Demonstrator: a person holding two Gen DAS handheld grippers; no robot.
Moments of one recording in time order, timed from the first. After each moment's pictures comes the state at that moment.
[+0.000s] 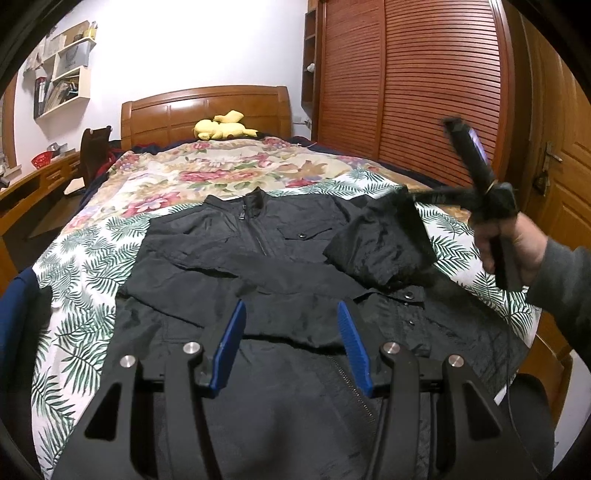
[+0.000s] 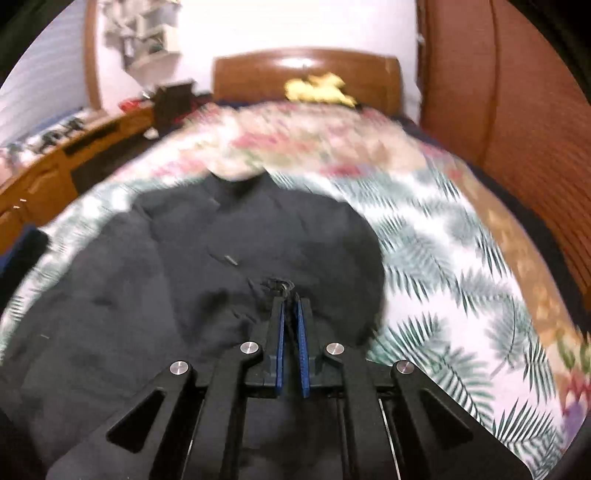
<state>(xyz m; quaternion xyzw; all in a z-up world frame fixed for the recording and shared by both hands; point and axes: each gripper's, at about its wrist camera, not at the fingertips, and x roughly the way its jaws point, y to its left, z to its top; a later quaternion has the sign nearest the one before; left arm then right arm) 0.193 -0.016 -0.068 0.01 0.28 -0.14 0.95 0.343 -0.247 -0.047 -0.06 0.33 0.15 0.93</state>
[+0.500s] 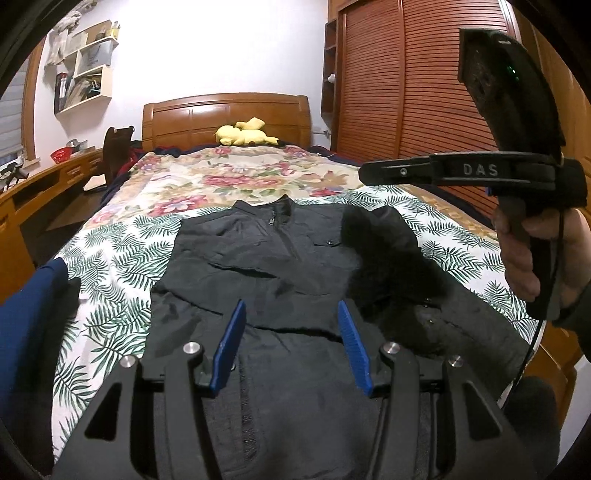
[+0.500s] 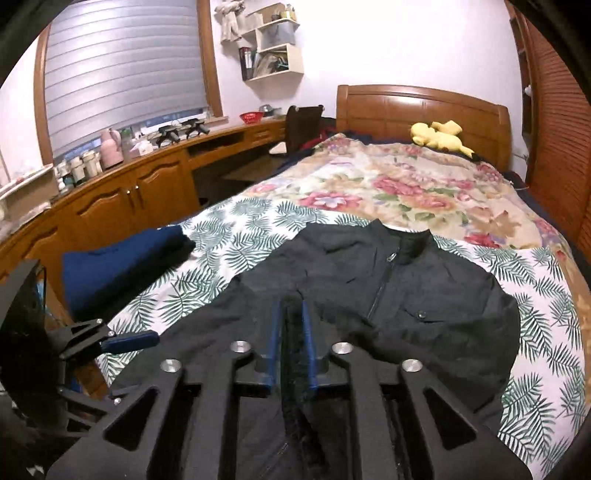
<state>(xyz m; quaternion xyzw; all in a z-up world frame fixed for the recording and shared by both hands) 0.175 0.023 -0.060 -0.01 0.27 -0.11 0.96 0.265 -0.096 0.003 -0.08 0.29 0.32 0.90</state>
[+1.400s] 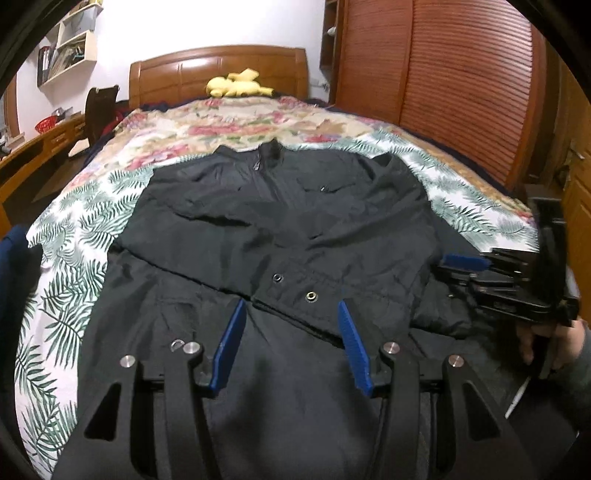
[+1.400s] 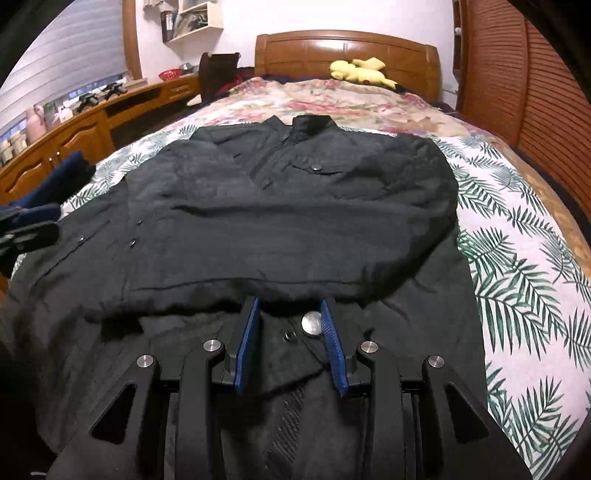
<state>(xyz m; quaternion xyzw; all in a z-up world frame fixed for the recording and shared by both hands) 0.230 -0.014 -0.117 0.00 0.36 -0.11 0.92 0.257 -0.225 -0.149 -0.07 0.38 0.19 0.90</state>
